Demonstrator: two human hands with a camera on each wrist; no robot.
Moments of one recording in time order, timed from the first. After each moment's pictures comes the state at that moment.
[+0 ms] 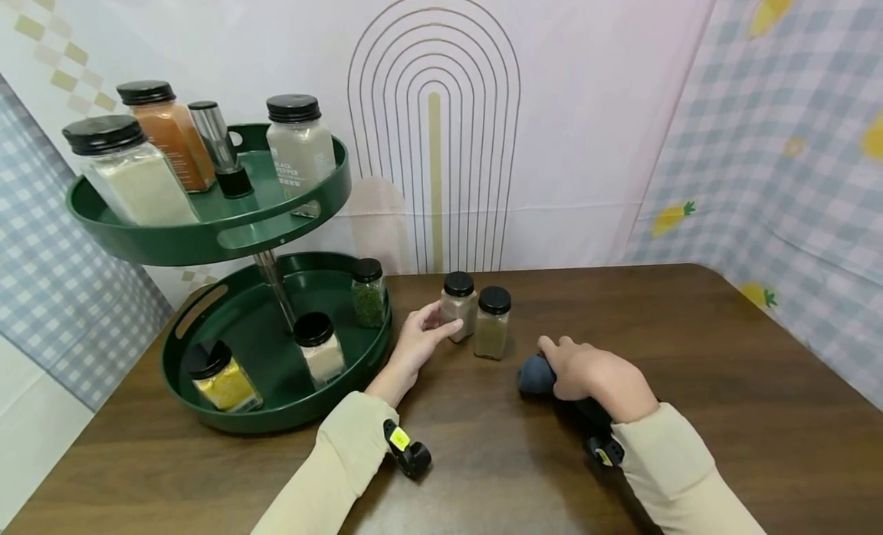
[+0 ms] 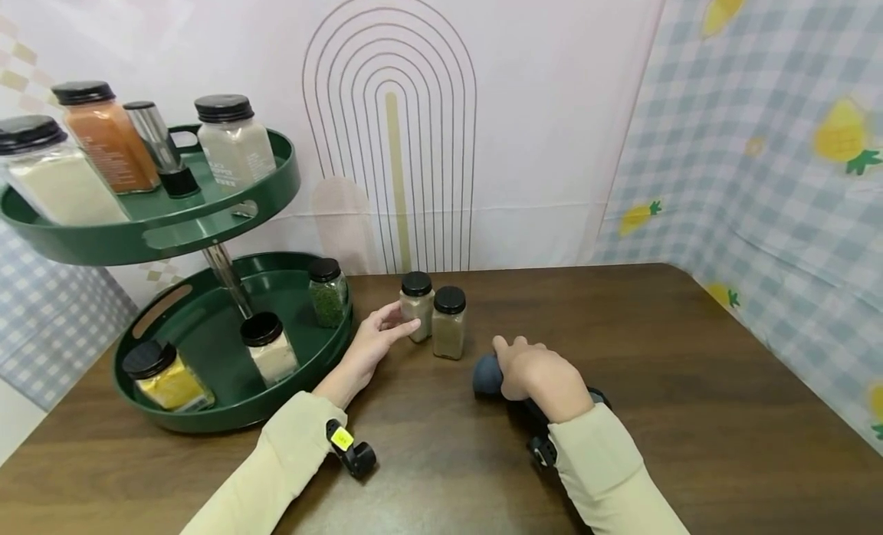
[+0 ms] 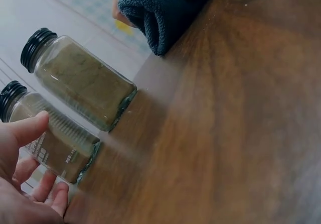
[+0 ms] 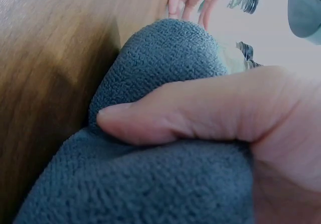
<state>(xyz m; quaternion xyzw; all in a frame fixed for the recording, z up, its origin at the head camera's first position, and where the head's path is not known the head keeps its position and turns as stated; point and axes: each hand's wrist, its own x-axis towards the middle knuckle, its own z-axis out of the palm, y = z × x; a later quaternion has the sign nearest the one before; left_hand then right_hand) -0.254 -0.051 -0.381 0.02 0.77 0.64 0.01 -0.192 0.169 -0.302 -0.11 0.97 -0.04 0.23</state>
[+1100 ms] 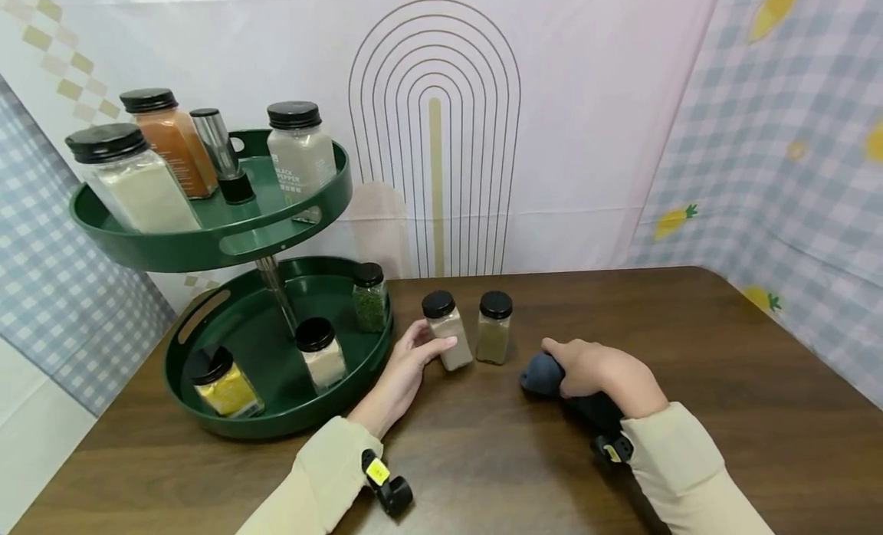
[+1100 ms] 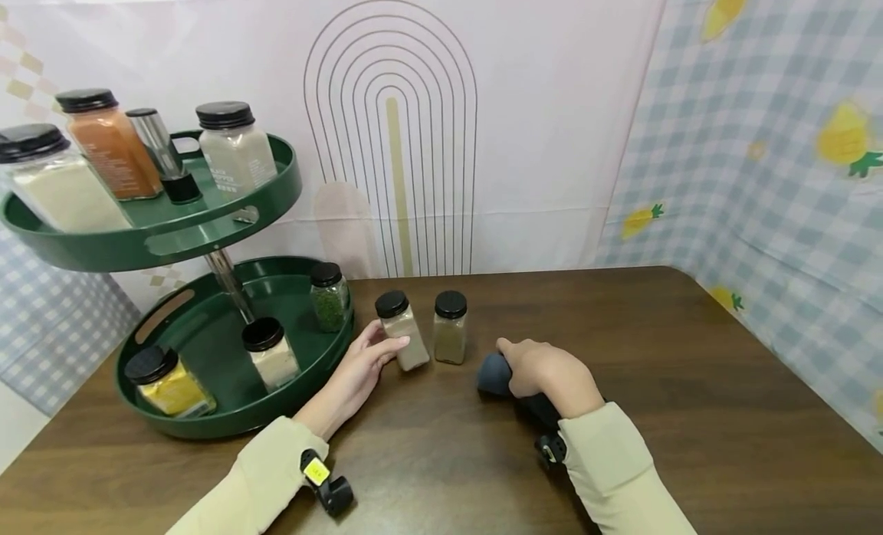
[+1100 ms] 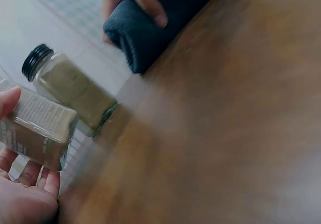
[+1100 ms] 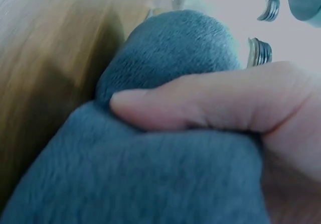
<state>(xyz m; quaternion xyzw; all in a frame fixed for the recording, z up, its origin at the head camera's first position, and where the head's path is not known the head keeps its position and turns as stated) -0.225 -0.062 -0.385 0.03 0.62 0.78 0.07 -0.203 0.183 -0.301 -0.14 0.95 -0.08 0.25</state>
